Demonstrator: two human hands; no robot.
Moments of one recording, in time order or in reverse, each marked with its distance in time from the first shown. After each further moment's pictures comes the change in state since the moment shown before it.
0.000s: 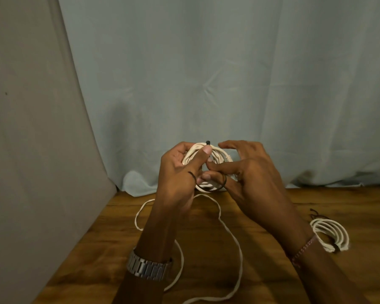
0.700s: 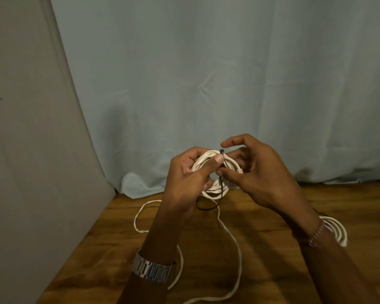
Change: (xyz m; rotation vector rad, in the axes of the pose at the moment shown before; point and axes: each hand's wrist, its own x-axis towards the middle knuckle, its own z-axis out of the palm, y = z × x) left_hand -0.004 -0.009 0.004 0.118 -0.165 0.007; right_hand 0.008 0.017 -0.012 0.550 -0.045 0.262
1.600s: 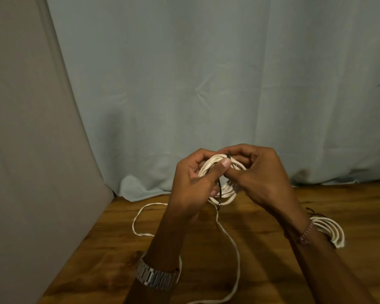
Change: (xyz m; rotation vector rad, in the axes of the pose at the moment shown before) left_hand -0.005 -0.001 0.012 0.016 -0.061 0.063; right_hand -0.001 0.000 0.003 0.081 0.146 0.083
